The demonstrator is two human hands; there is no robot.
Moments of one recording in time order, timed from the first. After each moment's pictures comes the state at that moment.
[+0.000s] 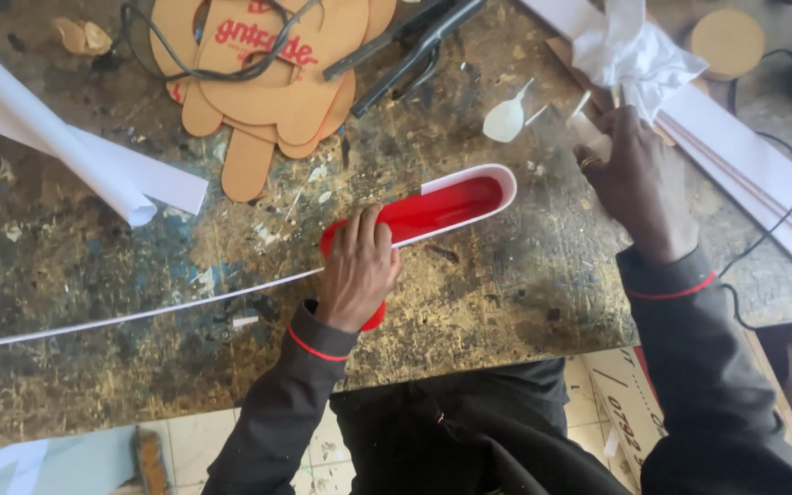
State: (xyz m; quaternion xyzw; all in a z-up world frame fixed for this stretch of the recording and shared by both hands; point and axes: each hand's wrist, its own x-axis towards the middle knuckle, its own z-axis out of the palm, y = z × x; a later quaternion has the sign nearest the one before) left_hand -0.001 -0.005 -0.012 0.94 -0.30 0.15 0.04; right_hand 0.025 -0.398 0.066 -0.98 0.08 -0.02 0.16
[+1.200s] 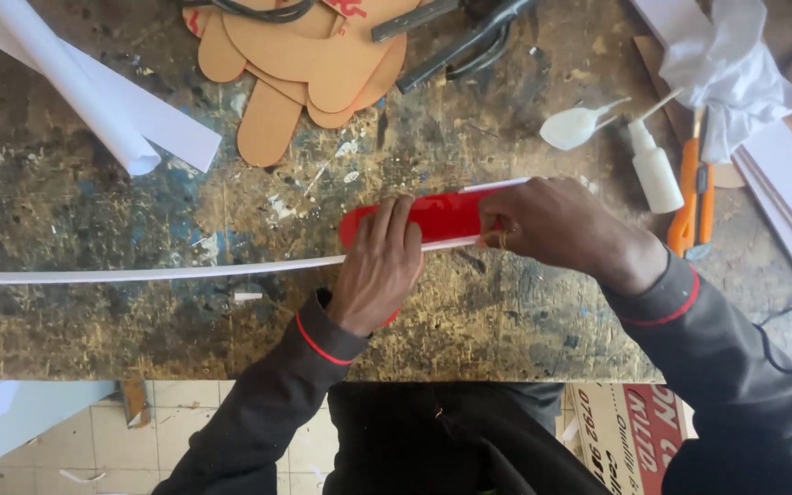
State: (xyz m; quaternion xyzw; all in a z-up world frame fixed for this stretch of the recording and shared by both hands) left_hand 0.000 -0.006 0.009 0.94 -0.32 0.08 0.04; right_hand 0.078 -0.255 0.102 -0.92 -0.17 0.35 0.08
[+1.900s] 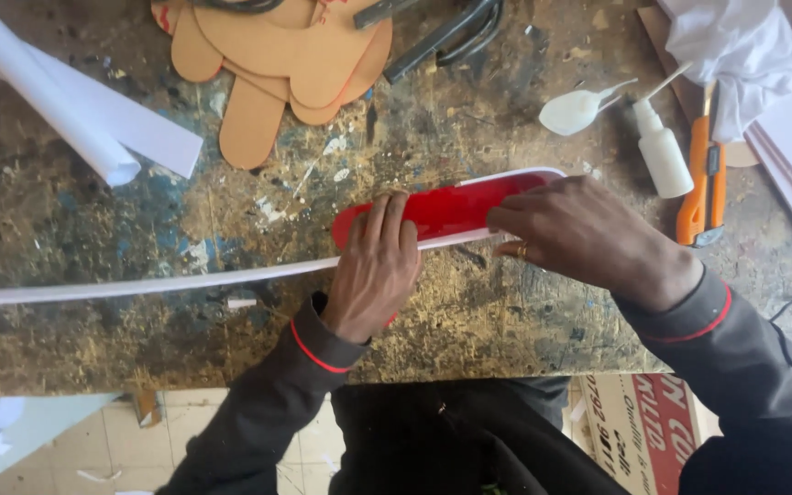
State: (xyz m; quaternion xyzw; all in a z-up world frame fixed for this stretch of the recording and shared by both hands) left_hand 0.004 -0.008 0.016 0.95 -0.30 0.04 0.07; right_hand 0.060 -0.282 0.108 -0.91 -0.36 0.21 0.04
